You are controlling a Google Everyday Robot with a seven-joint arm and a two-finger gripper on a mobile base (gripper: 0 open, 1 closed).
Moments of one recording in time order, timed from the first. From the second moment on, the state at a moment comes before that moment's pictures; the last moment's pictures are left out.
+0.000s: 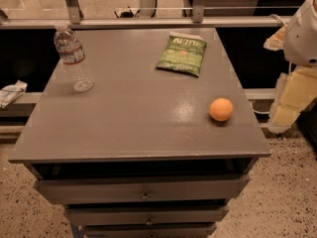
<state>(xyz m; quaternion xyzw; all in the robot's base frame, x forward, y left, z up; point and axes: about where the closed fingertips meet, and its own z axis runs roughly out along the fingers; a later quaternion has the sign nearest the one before) 0.438 -0.217 0.976 -0.60 0.78 -0.03 0.16</state>
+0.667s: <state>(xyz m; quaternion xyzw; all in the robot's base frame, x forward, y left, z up) 0.457 -0.221 0.933 -0.58 0.79 -0.01 0.19</state>
